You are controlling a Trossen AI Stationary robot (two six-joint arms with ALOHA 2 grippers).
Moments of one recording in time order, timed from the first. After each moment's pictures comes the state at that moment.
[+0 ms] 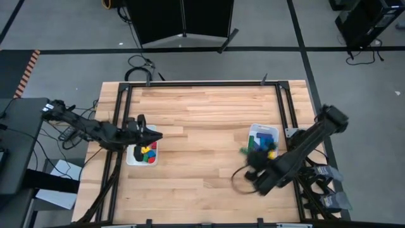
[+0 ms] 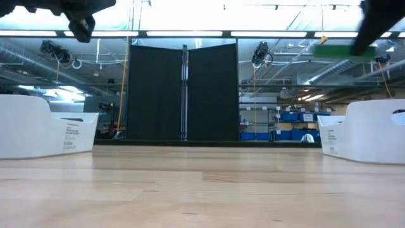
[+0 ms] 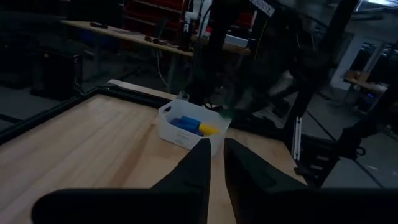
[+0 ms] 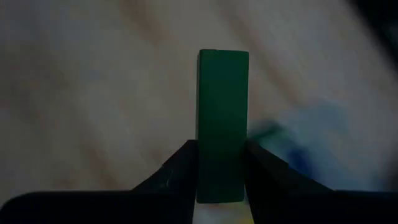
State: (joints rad) left arm -0.43 0.56 0.40 0.15 -0.52 -0.27; right arm 0.70 1.61 1.27 -1.23 0.58 1.20
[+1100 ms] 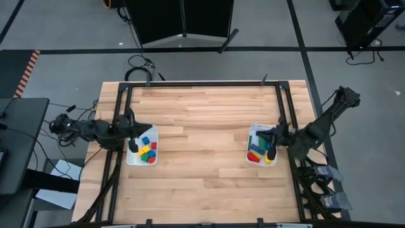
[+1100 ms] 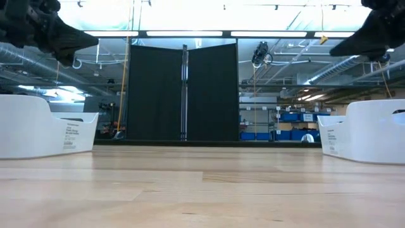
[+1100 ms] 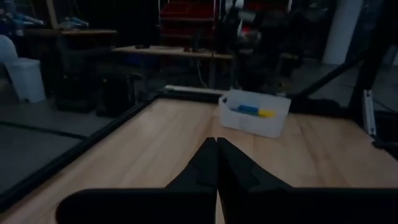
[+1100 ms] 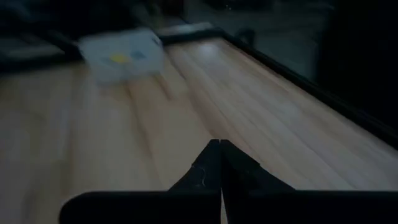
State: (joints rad) left arm -0.33 0.05 0.21 -0.18 -0.57 -0.06; right arm 0.72 0.66 0.49 -0.63 1.02 0.74
